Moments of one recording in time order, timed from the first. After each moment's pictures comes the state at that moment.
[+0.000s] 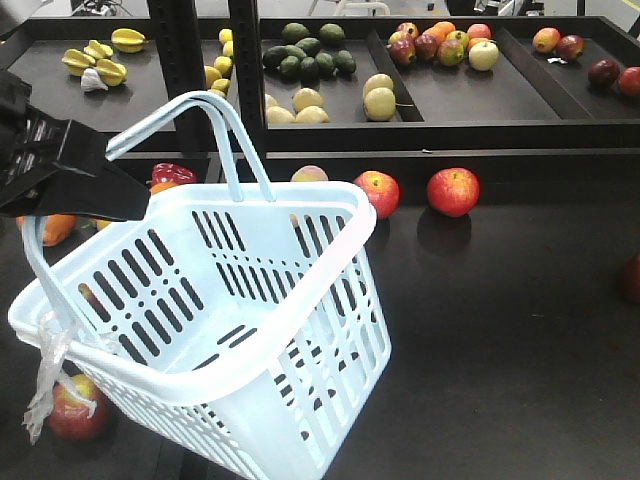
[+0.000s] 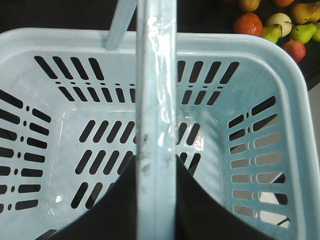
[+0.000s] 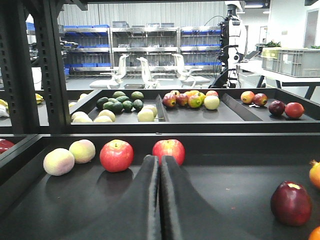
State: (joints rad) left arm -0.27 1.26 -1.47 -0.53 1.28 0.10; right arm 0.03 -0.01 0.03 -0.06 0.00 0.07
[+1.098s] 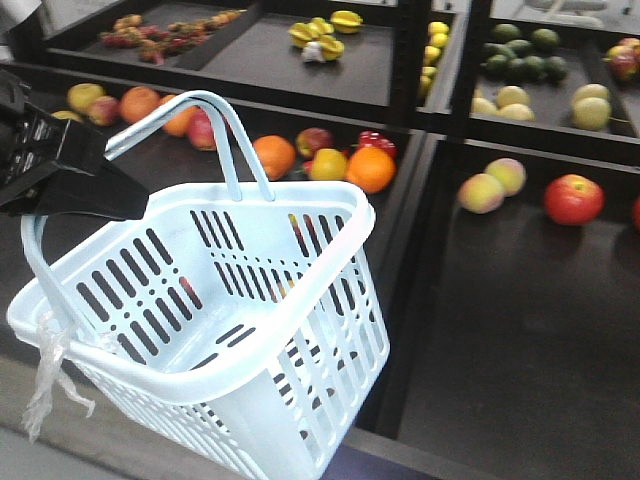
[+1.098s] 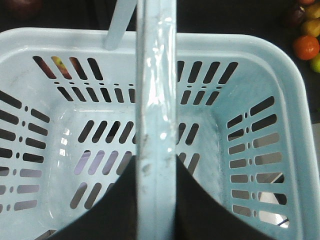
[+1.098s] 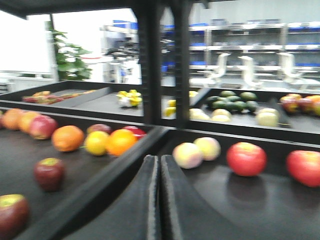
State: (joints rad) left arm -0.27 1.26 -1.47 -0.53 1.28 0.10; right arm 0.03 -0.01 0.03 -0.06 0.00 0.07
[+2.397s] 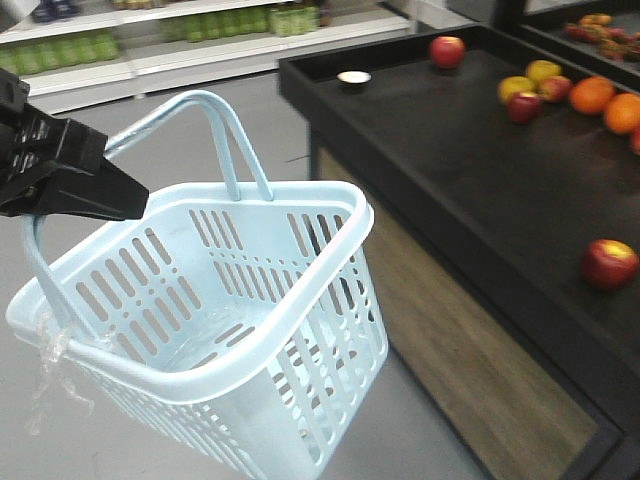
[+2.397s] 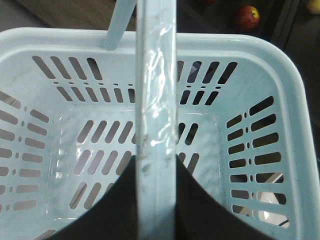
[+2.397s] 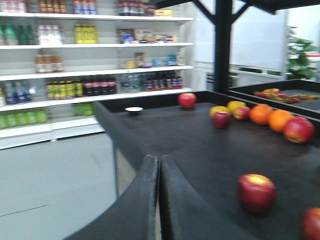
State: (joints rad) left arm -0.27 1.26 -1.47 -0.53 1.28 0.10; right arm 0.03 -0.01 0.03 -0.06 0.00 0.07
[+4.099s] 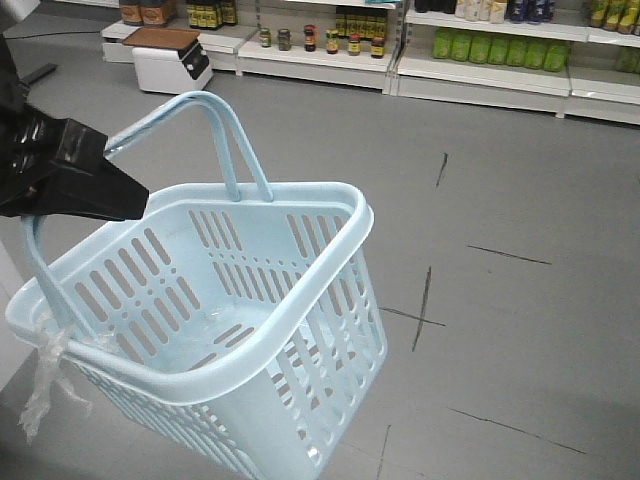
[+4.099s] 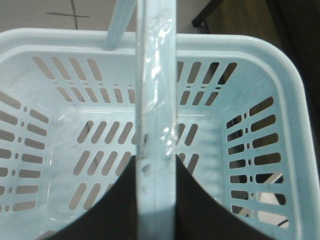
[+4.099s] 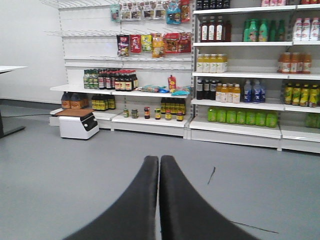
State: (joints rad) left arm -0.27 1.26 -1.47 -0.53 1.28 0.10; right arm 0.03 -0.01 0.03 -0.06 0.00 0.07
